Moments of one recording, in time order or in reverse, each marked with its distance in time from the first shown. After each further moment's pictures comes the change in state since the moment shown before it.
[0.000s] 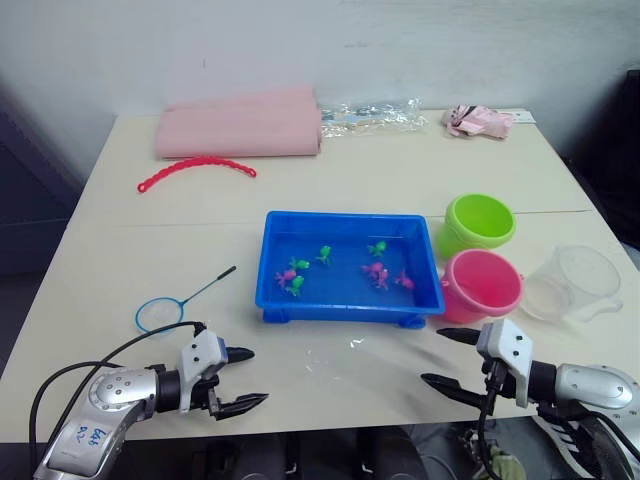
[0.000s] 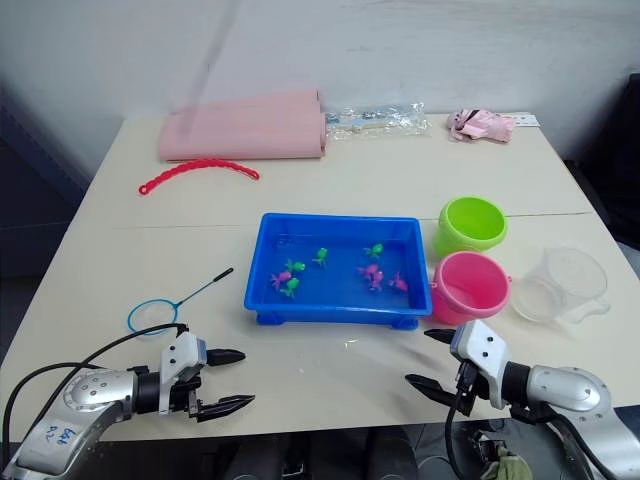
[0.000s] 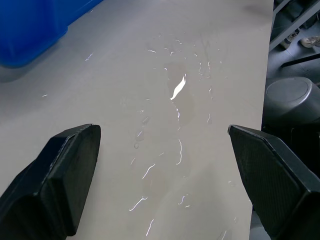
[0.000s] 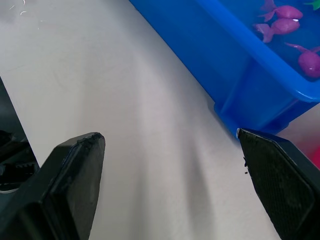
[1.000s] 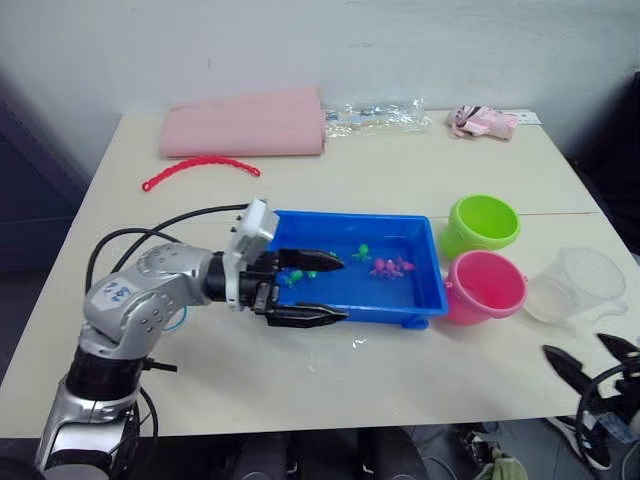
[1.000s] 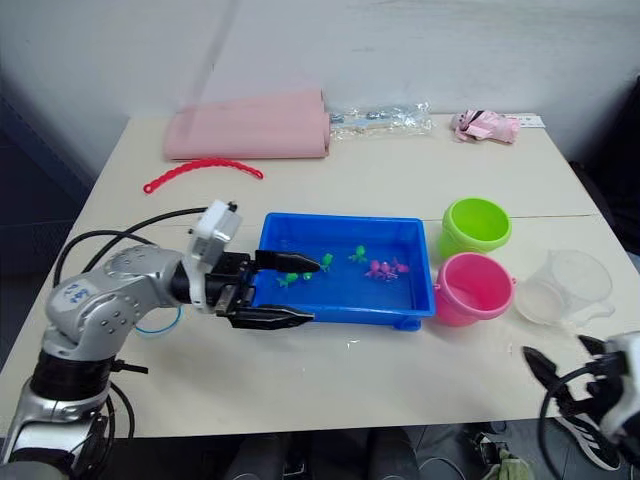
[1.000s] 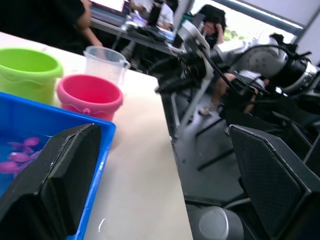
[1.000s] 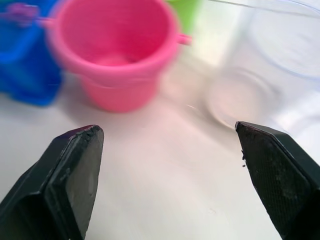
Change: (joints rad) left arm -0.754 -0.086 -0.097 -0.077 -0.495 0.506 -0.069; right arm 0.306 0.201 -0.719 -0.230 0.299 0.435 -0.448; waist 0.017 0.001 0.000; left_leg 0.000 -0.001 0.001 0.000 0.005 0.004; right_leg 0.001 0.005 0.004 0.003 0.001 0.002
